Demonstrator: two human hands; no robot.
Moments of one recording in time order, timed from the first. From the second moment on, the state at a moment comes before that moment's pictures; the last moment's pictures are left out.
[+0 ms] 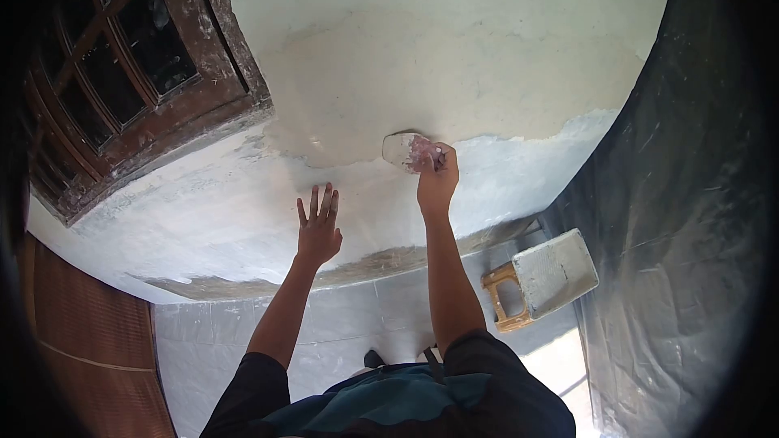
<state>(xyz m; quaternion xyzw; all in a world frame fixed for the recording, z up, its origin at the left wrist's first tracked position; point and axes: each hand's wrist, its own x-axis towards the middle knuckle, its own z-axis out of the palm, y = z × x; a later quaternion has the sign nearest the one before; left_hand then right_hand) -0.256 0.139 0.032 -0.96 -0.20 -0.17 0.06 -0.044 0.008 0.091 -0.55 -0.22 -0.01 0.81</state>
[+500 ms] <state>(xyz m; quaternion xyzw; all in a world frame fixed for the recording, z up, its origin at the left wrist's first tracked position) -0.210 0.045 0.008 -0.98 -0.04 -0.17 -0.09 -0.059 -0.117 0.025 -0.60 -0.06 -0.02 0.80</state>
